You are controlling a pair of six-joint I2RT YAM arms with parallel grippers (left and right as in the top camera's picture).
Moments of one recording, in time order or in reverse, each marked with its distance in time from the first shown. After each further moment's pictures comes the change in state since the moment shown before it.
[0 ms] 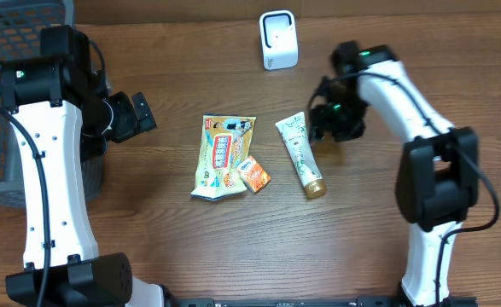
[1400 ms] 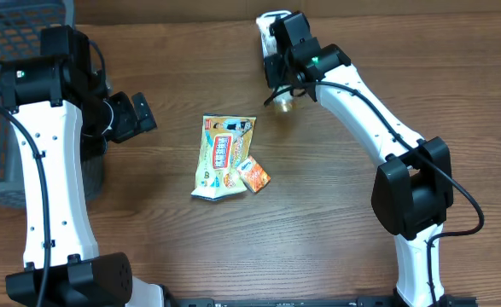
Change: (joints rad) left arm 0.000 0.000 0.000 0.000 0.000 0.000; right arm 0.174 0.011 0.163 0.637 0.320 0.190
